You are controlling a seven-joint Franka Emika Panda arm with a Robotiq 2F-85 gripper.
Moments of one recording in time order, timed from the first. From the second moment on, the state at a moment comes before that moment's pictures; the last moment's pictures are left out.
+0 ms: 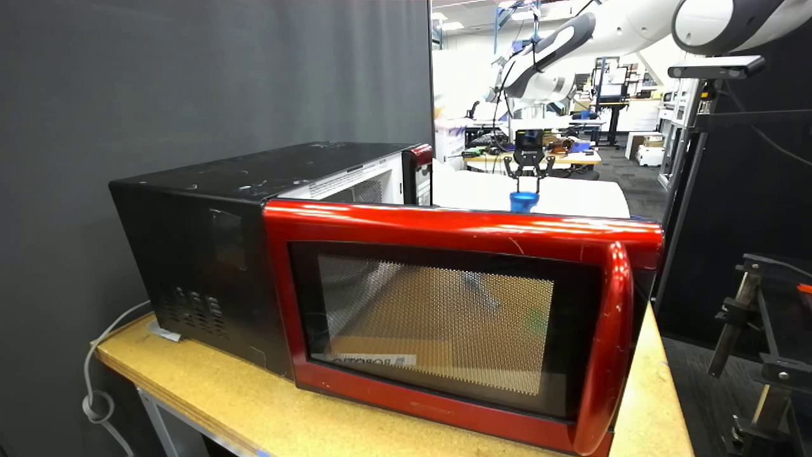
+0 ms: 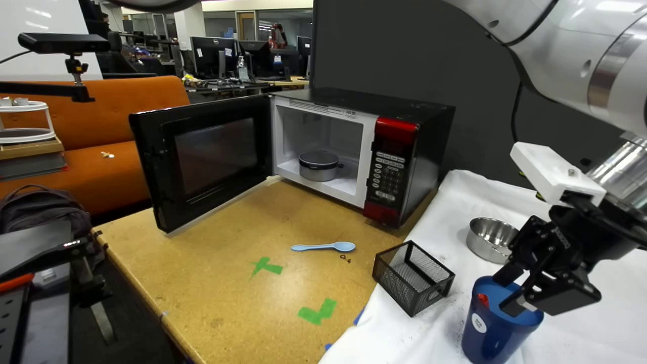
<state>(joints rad) -0.46 1.26 -0.17 -0.72 0.32 1.66 0.40</state>
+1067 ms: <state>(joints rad) -0.45 1.29 -0.16 -0.72 0.32 1.66 0.40</state>
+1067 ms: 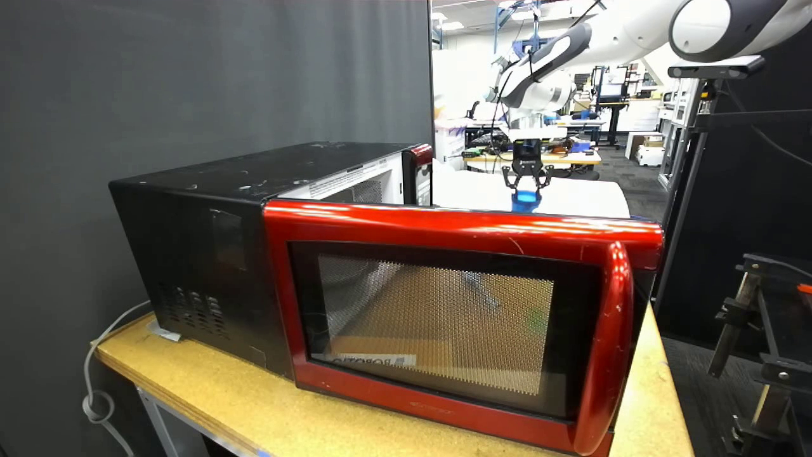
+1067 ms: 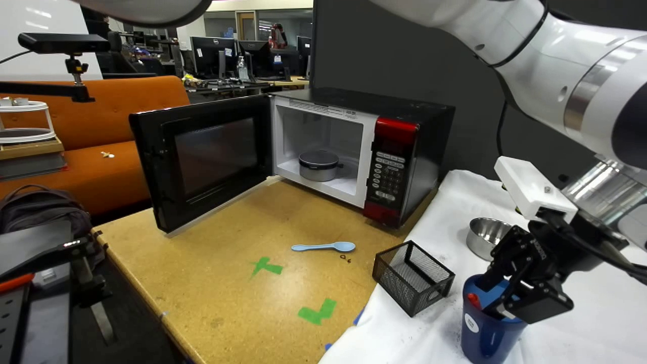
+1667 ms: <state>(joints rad) -0.44 1.30 -0.16 -0.72 0.32 1.63 0.40</state>
